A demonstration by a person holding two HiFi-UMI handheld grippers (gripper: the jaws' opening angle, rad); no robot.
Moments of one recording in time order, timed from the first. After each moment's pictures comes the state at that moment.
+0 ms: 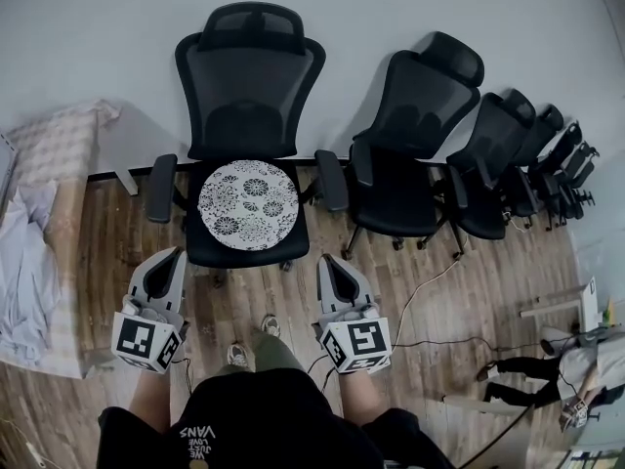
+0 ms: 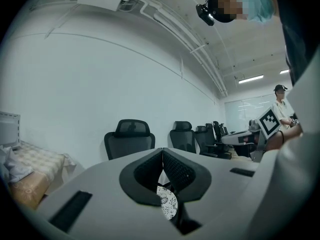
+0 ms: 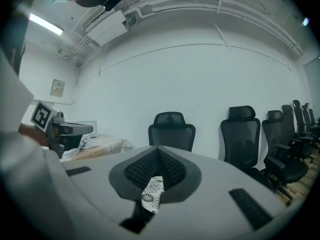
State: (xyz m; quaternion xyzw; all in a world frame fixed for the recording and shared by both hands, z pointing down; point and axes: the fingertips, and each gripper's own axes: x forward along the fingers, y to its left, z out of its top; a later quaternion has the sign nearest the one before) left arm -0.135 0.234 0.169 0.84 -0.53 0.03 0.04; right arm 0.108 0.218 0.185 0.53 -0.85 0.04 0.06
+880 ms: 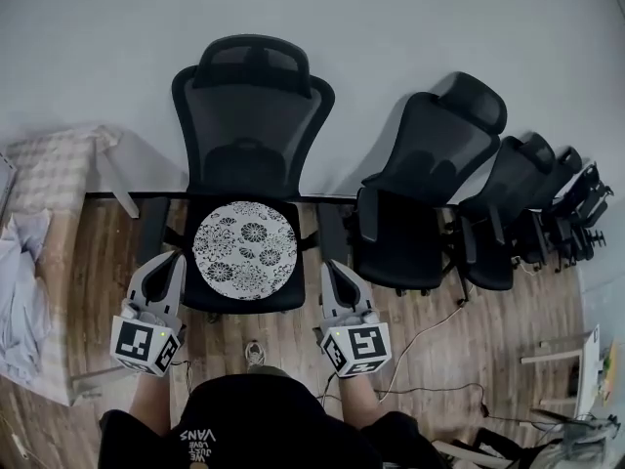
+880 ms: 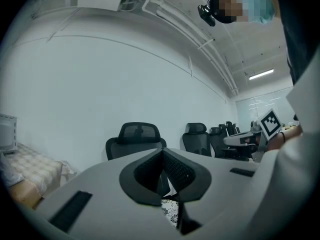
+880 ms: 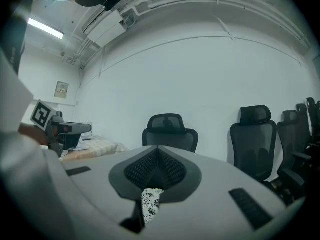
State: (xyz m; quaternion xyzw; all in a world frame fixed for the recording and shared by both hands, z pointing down) left arm -0.118 0.092 0.159 0.81 -0.58 0.02 0.02; right arm 0.133 0.052 0.176 0.49 -0.87 0.03 0.05
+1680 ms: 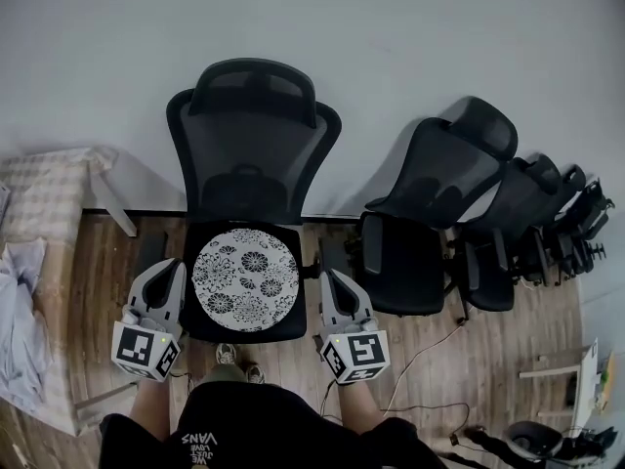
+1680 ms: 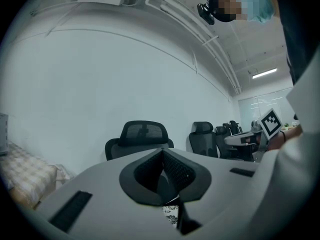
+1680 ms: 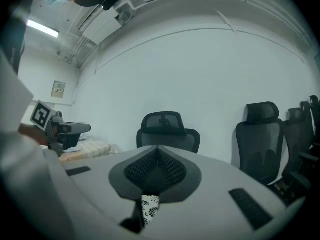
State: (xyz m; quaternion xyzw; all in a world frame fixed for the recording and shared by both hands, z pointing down) left arm -0.146 -0.004 0.164 0.81 -0.58 0.02 0.03; right arm 0.110 -0.044 0.182 0.50 -0.87 0.04 0.06
